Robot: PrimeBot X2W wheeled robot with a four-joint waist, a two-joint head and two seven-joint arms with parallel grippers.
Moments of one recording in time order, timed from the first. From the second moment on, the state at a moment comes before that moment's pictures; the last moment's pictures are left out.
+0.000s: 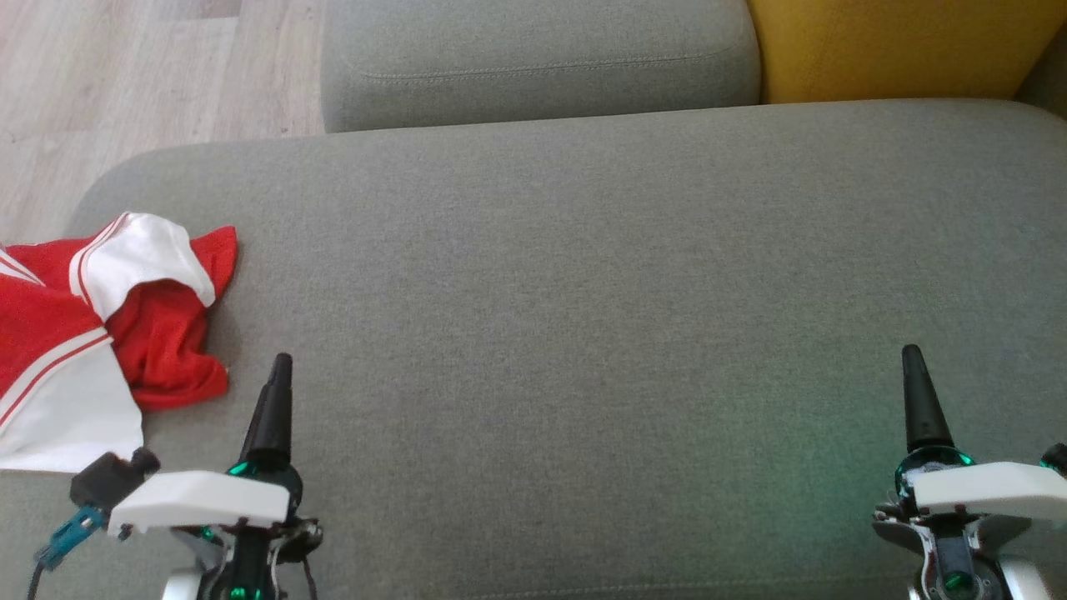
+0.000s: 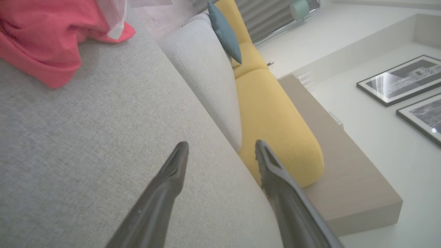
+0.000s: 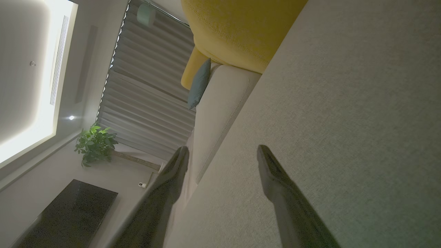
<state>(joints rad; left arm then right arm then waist) -0.03 0.03 -0.04 0.25 -1.11 -0.12 -0.02 0.00 -0.07 -0.04 0.22 1.15 0.13 0.01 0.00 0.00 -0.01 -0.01</state>
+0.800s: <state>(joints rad) -0.05 0.05 -0.09 0.25 -0.79 -0.11 -0.08 0.00 -0.08 0.01 0.18 0.85 0.13 -0.03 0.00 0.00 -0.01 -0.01</state>
